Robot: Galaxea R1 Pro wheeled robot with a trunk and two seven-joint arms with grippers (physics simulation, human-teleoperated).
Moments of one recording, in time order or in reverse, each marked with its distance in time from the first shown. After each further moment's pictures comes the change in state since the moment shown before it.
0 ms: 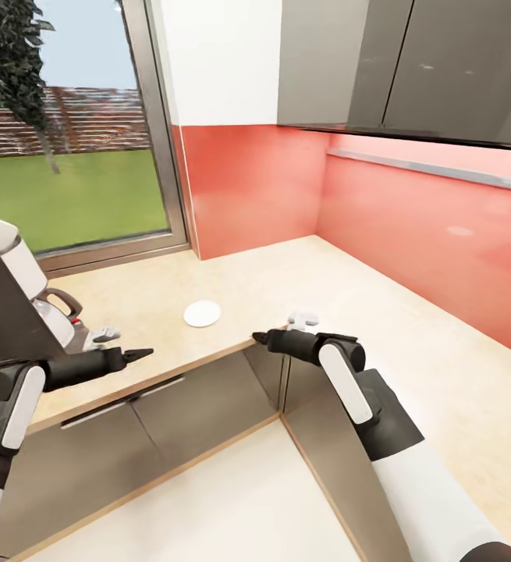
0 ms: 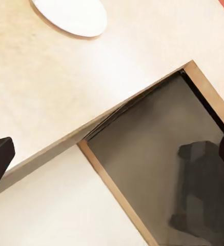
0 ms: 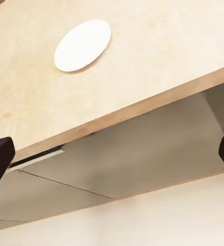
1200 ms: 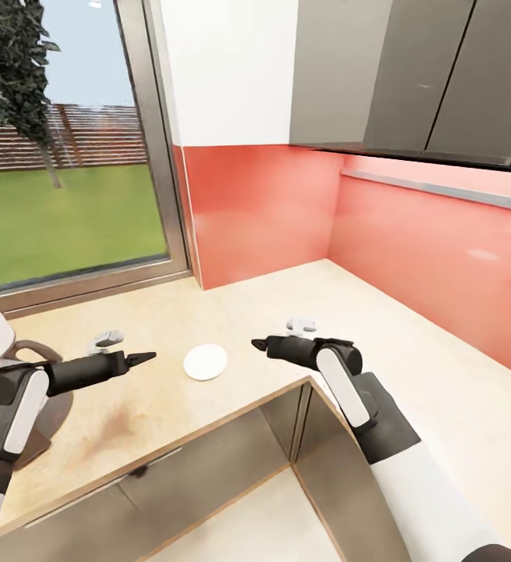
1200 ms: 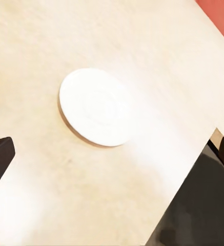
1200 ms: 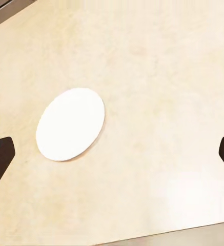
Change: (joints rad) left arm 0.015 -0.004 -0.011 0.013 0.025 -0.011 0.007; right arm 0.008 0.003 0.009 0.034 0.002 0.002 0.000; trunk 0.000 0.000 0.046
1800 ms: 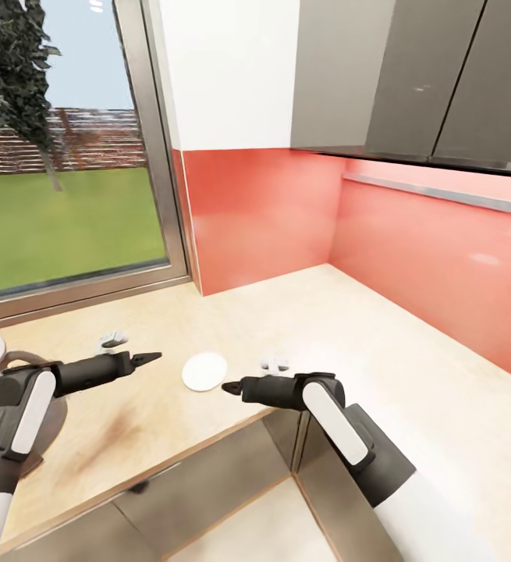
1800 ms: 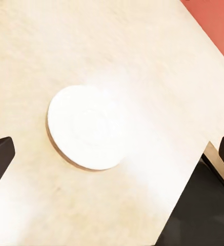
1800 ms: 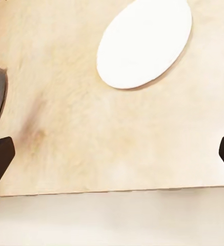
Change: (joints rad) left arm 0.000 -0.029 0.001 0.004 0.009 0.002 0.000; right arm 0.092 -0.037 0.199 -0.002 -0.296 -0.001 0.000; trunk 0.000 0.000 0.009
